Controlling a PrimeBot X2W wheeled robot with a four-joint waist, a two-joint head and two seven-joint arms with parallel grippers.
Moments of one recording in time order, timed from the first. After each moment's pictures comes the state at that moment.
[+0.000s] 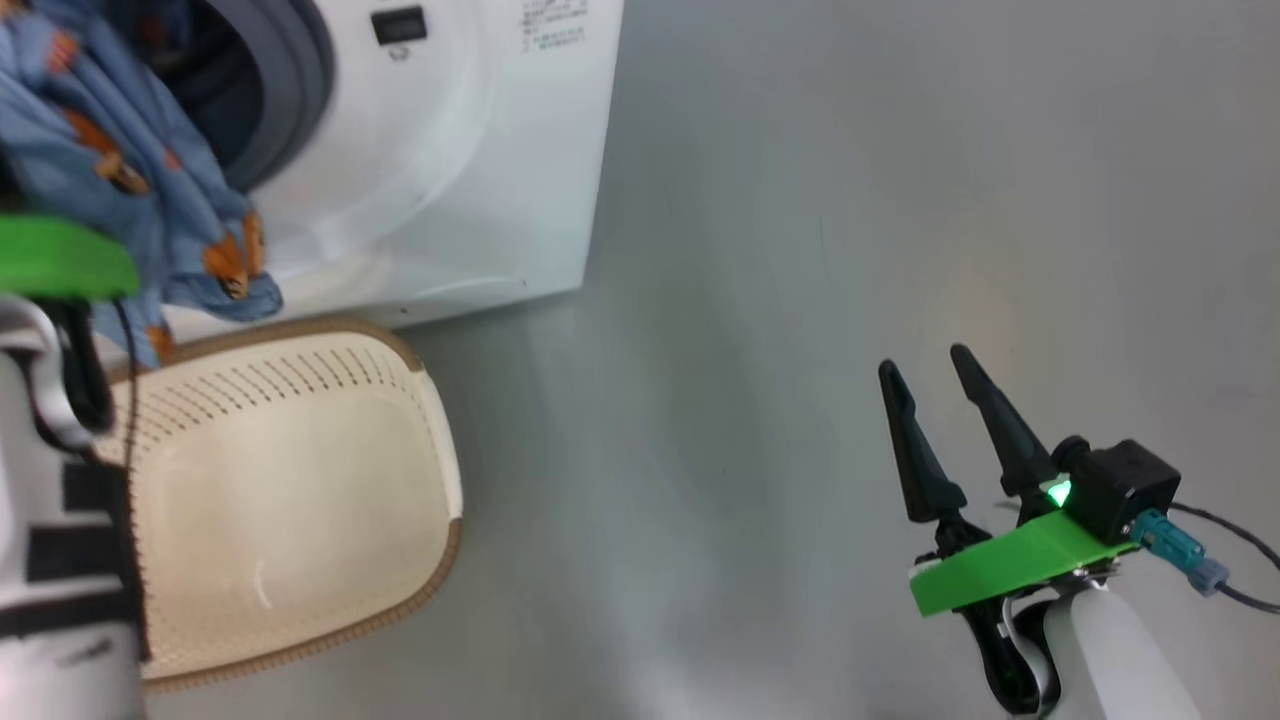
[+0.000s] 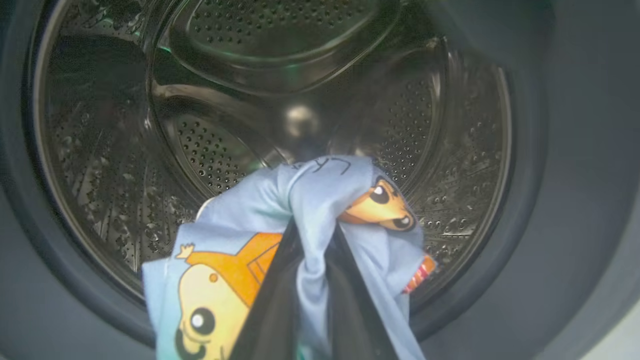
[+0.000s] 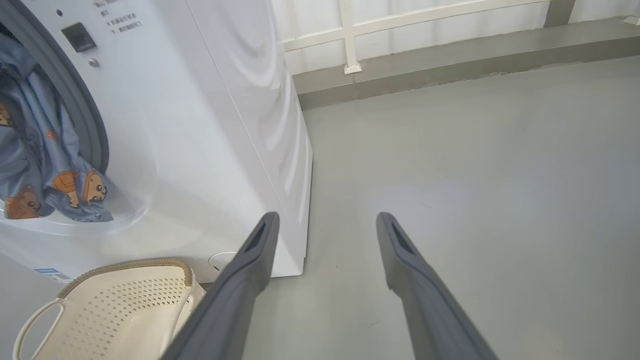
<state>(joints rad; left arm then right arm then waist) -0.76 0.12 0.19 0.37 -0.11 -0.04 -0.26 -0.25 -0.06 0.09 0.18 0.29 0.13 -0.26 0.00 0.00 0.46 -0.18</state>
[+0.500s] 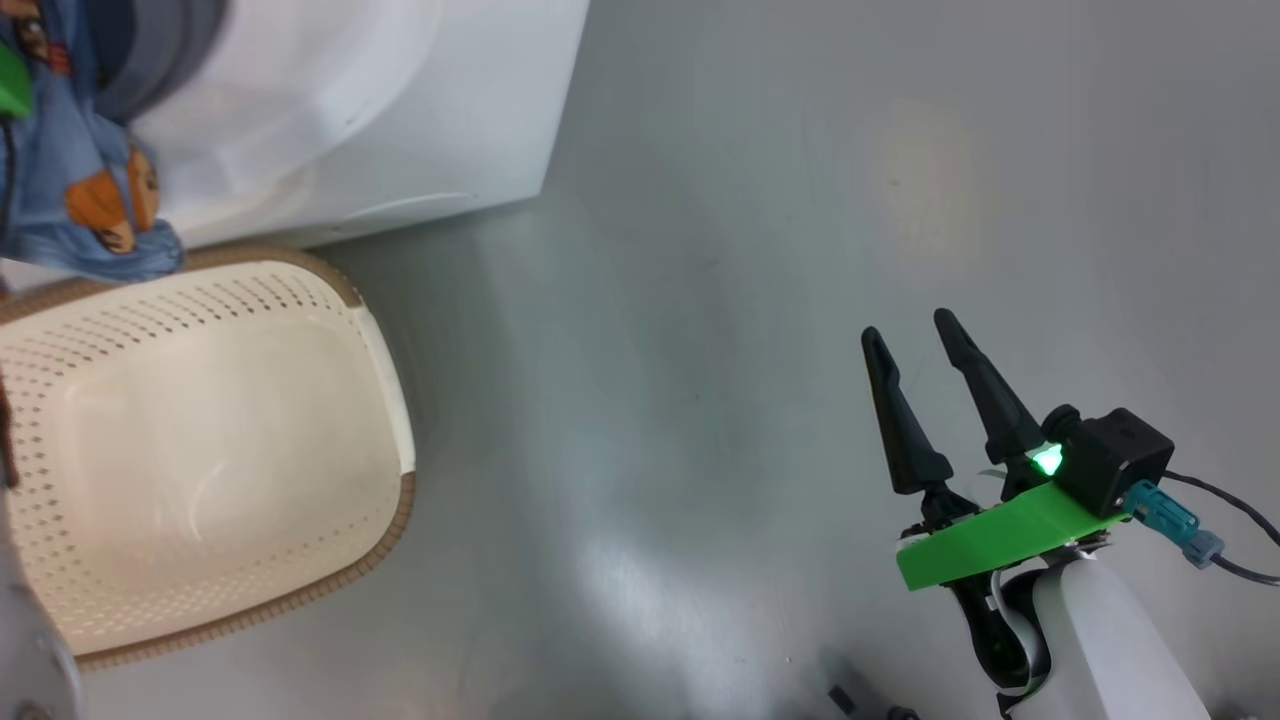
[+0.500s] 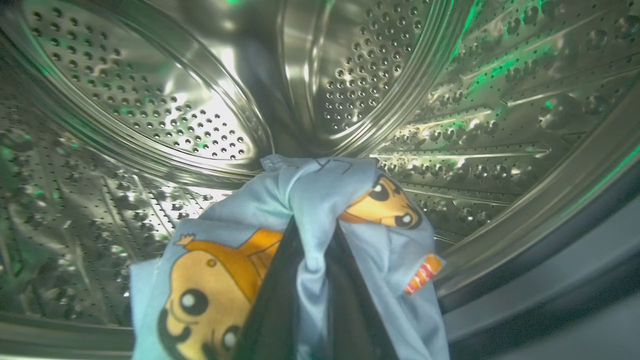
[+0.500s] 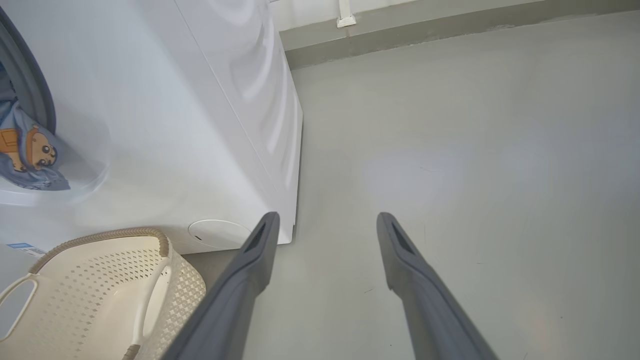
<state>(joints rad) -1.19 0.23 0.12 0.79 -0.04 -0.06 -0.11 -0.31 -0.06 0.13 0.17 0.31 0.13 -0.26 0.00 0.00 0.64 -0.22</state>
